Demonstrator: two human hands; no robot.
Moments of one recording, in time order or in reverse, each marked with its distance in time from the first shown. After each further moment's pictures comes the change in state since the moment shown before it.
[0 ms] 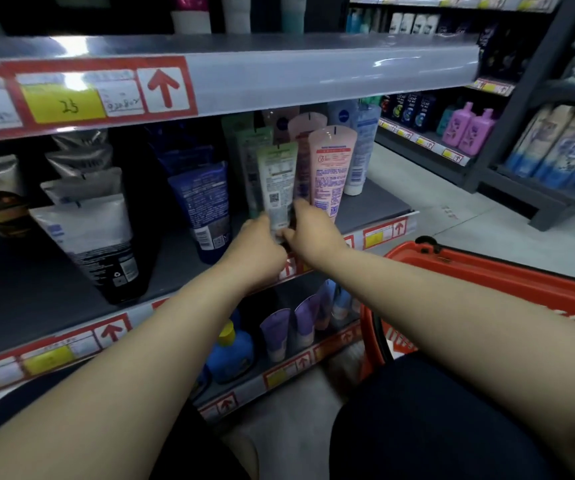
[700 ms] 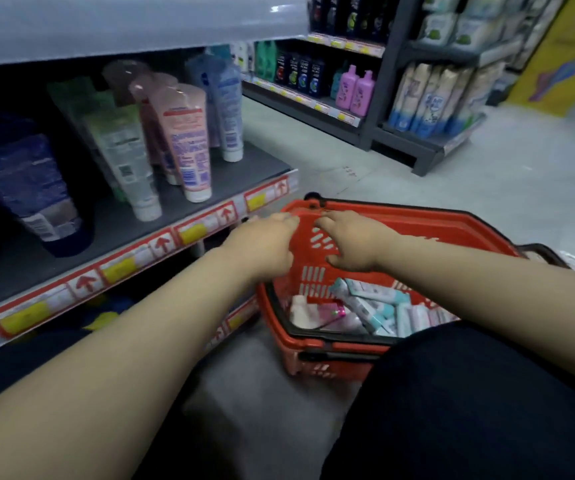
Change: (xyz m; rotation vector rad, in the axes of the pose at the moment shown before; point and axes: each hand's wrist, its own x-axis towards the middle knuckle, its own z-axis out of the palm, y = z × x) left_hand -0.012 0.092 0.122 0.574 -0.261 0.607; right_hand -0.134 0.163 -0.116 -0.667 -0.324 0.047
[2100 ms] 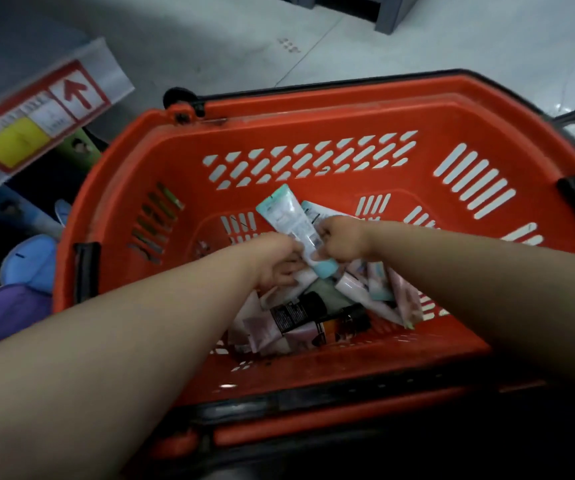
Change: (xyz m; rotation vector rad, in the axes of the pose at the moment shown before) left_hand 0.165 0.089 0.227 -1.335 -0.685 -0.765; right_hand 0.019 0.118 0.210 0.818 -0.450 0.443
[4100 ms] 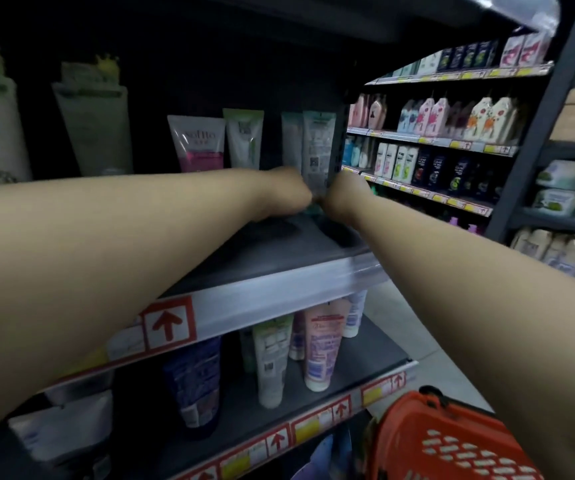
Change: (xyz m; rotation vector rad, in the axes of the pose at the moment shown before) left_hand -0.472 0.184 -0.312 0.834 1.089 0.688; right_hand -0.161 -0.548 -0.180 -0.215 0.749 -0.556
